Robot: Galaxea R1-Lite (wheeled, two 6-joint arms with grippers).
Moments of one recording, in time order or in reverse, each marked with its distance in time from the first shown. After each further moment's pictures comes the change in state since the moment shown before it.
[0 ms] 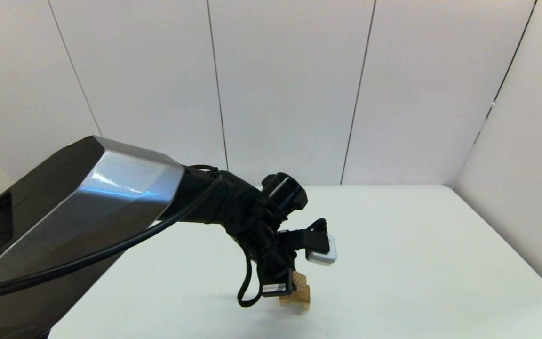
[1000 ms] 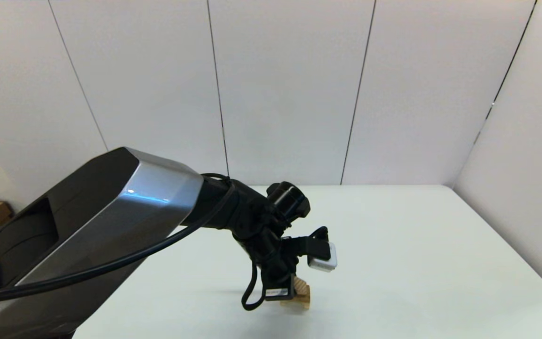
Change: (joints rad) left arm 0.001 0.064 -0.028 -0.002 0.001 0.009; right arm 0.000 0.000 0.000 0.000 0.000 0.000
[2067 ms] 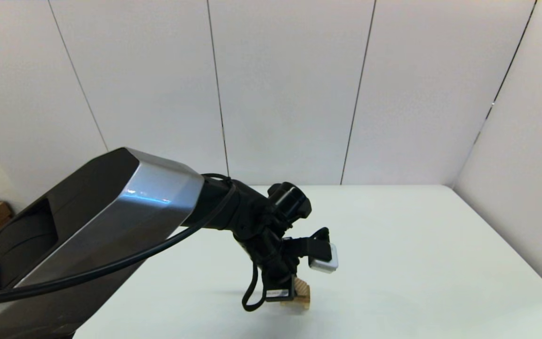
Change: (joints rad) left arm -0.006 0.000 -0.001 0.003 0.004 0.000; right arm 0.000 0.000 0.000 0.000 0.000 0.000
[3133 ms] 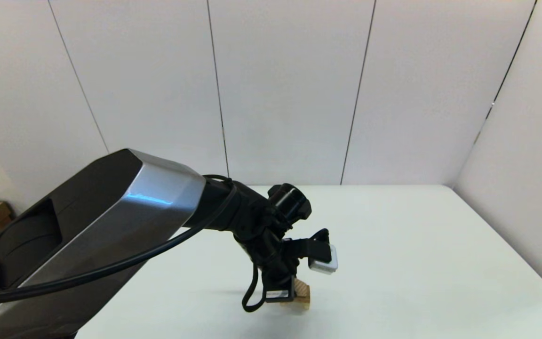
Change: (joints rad) left arm 0.000 0.006 0.001 -0.002 0.002 0.001; right arm 0.000 0.000 0.000 0.000 0.000 0.000
